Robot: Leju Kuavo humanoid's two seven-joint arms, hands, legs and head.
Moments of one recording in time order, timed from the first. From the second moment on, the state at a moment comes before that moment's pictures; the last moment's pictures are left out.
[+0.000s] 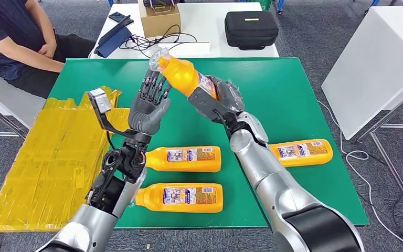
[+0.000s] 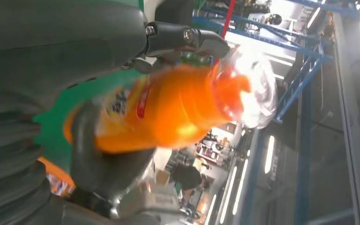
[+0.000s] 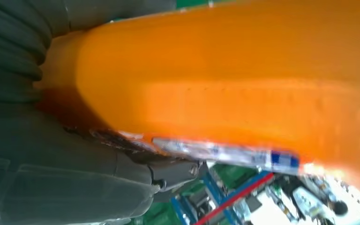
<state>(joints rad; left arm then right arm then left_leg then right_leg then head) -0.51 -0.24 -0.21 -1.11 0.40 -0.29 -0.36 -0.86 0.32 0.25 -0.57 0.72 -0.22 -0.19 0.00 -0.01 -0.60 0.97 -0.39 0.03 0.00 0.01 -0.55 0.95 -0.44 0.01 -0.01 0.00</state>
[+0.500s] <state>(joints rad) -0.51 -0.24 -0.23 -1.11 0.43 -0.25 -0.36 -0.88 0.35 0.49 -0.54 0.54 -0.23 -0.08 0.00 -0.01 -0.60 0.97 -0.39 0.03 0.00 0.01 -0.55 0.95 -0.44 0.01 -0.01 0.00</state>
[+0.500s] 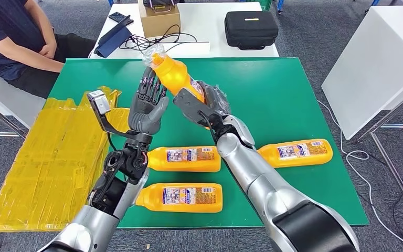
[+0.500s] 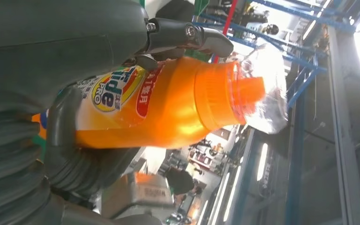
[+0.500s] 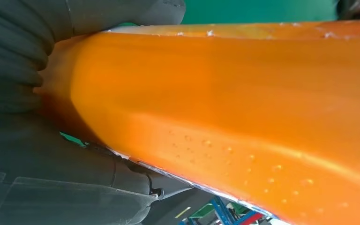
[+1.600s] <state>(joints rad) -0.52 -0.16 -0.17 -1.07 0.36 -0.21 -0.44 -0.89 0.35 0.85 -0.64 0.55 -0.23 -0.02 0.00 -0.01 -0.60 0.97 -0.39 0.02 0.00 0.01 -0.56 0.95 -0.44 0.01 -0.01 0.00</state>
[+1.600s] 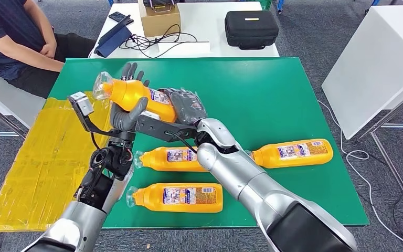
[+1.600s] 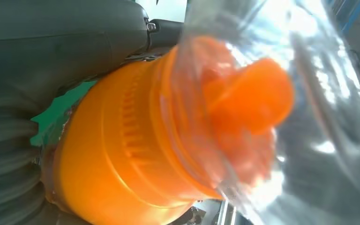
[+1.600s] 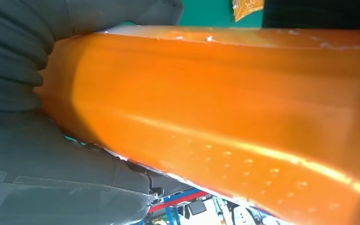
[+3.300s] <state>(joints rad) -0.52 -0.04 -0.09 -1.06 -0.34 0.52 -0.59 -0.78 0.20 0.46 -0.99 0.53 -0.03 -0.16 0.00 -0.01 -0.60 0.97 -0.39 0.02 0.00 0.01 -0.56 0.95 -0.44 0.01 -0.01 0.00</state>
